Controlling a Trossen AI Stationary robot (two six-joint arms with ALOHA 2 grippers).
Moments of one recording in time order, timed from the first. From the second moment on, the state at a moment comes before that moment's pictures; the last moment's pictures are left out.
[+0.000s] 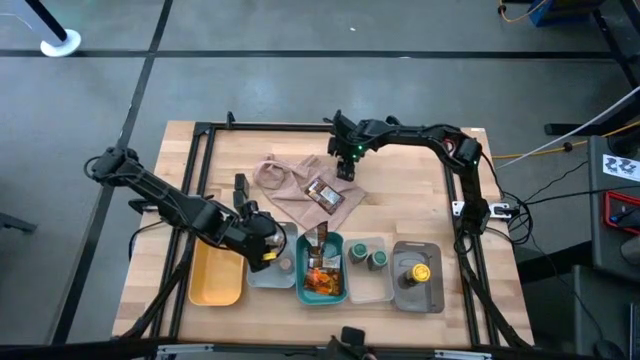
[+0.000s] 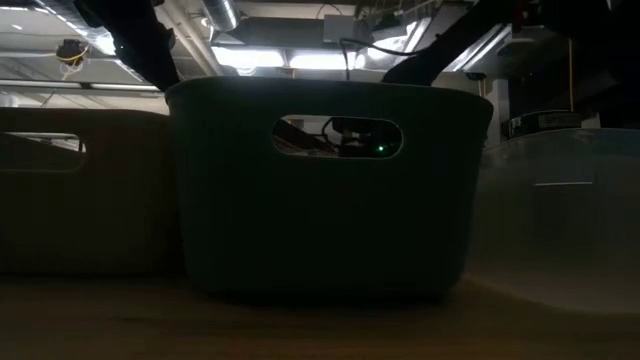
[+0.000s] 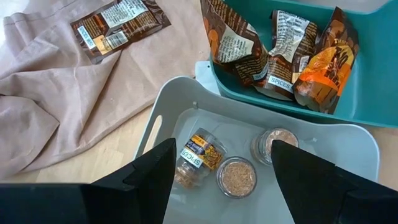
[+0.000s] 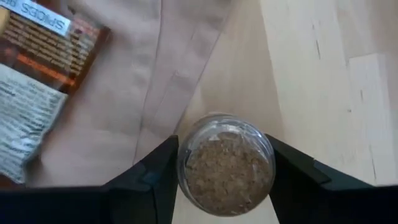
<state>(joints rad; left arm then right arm) -0.46 1.33 1.02 -0.76 -0.43 -0.65 -0.51 2.07 1.49 -0.60 -0.13 -0.31</state>
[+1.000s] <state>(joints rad) -0.46 0.91 1.02 -1.04 -0.63 -0.65 -0.02 2.07 1.90 -0.74 -0.16 -0.28</state>
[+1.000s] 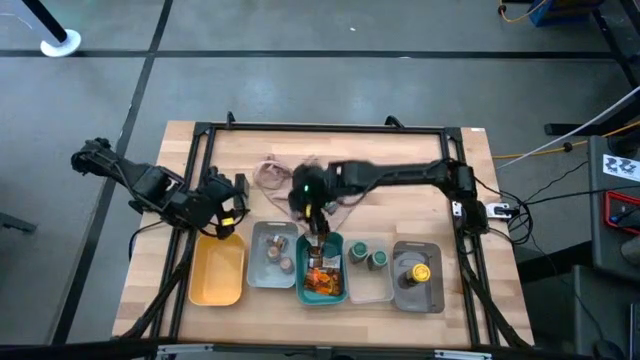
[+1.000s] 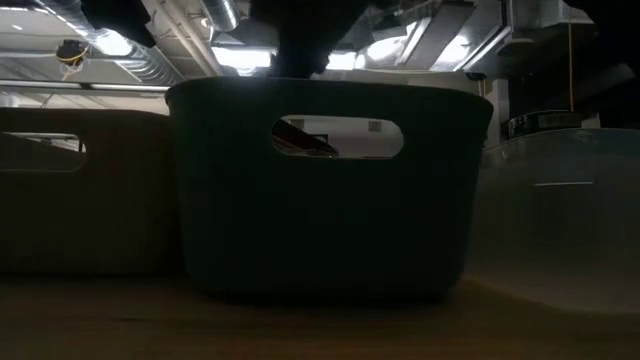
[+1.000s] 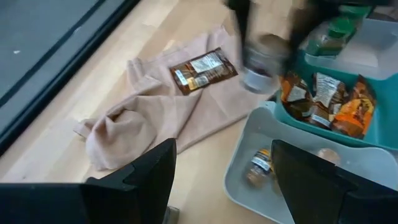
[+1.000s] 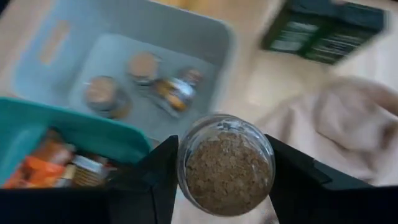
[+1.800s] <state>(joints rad) -0.46 0.91 1.02 -1.06 -0.66 -0.73 0.10 2.23 1.90 -0.54 -0.08 -0.30</state>
